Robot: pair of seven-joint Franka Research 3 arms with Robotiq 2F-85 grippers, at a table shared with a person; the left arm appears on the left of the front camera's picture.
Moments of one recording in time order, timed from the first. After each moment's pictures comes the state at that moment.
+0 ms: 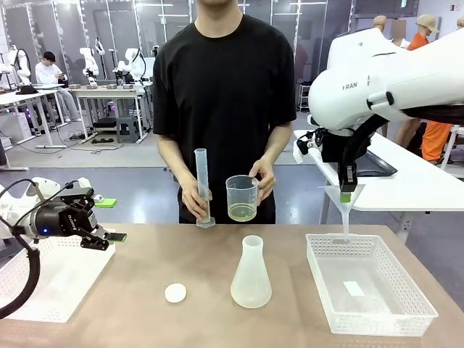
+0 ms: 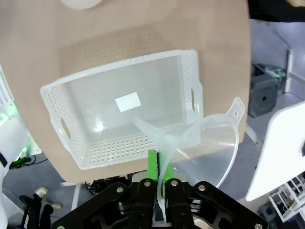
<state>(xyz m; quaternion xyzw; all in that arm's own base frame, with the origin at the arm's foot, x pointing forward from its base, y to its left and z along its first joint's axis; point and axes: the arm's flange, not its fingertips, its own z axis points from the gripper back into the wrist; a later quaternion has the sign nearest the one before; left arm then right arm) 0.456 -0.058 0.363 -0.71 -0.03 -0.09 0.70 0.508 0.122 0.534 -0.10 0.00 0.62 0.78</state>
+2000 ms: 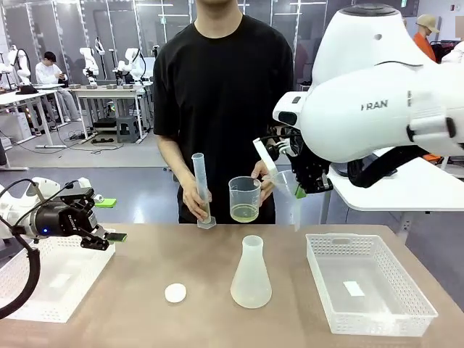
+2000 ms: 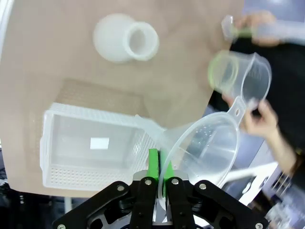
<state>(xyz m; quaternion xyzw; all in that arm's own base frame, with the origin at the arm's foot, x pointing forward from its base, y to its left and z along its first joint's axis) 0.456 -0.058 0.362 -0.71 -0.03 -0.09 0.70 0.398 0.210 0.562 -0.14 -0.16 0.80 0.56</state>
